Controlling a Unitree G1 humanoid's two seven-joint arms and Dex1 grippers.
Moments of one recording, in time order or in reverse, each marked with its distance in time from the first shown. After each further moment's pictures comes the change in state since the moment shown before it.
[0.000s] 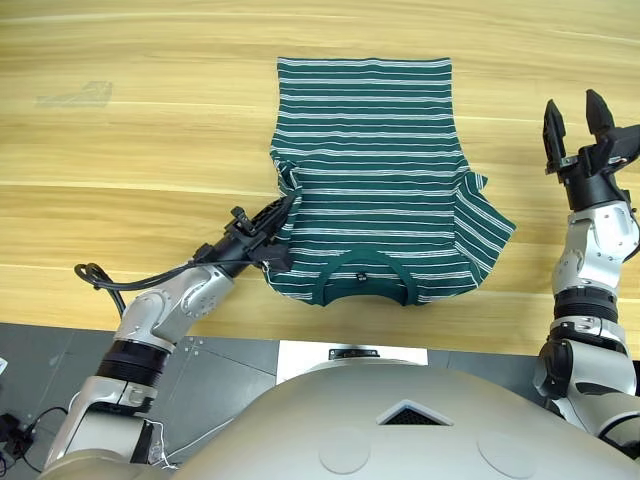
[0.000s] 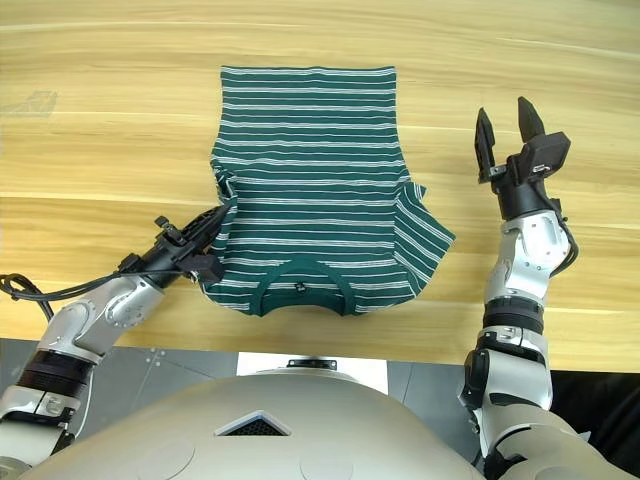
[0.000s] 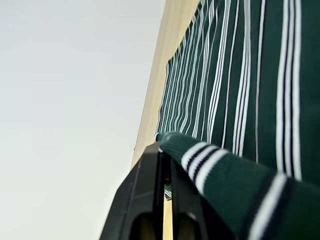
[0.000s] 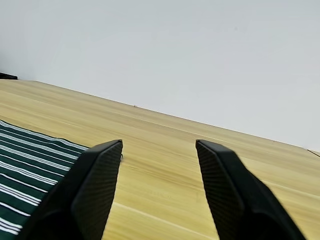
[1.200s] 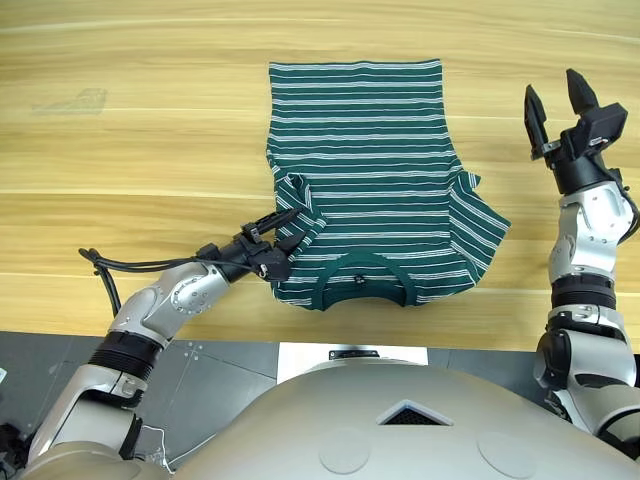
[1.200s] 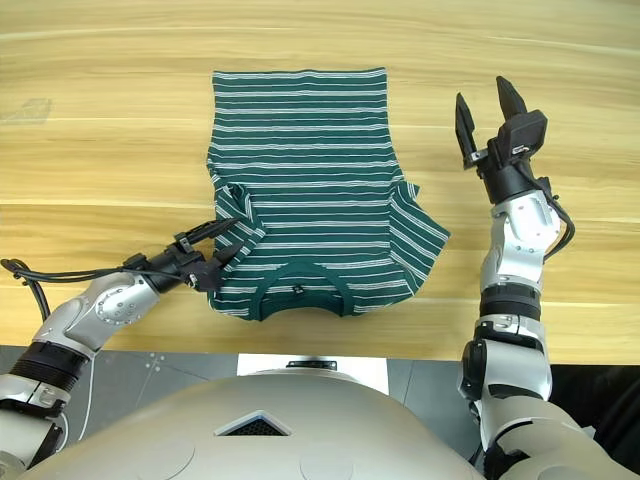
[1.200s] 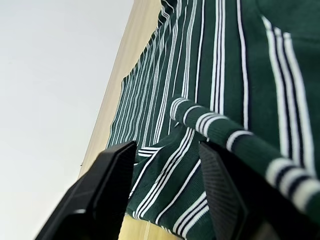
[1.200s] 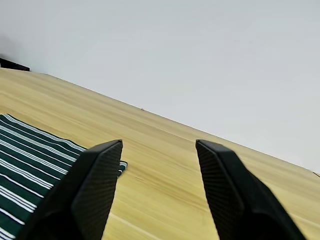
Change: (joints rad) left arm -0.020 0.070 -0.086 0.093 -0.244 -0.085 -0.222; right arm -0.067 -0.014 0.067 -0.016 -0.092 0.005 -0.032
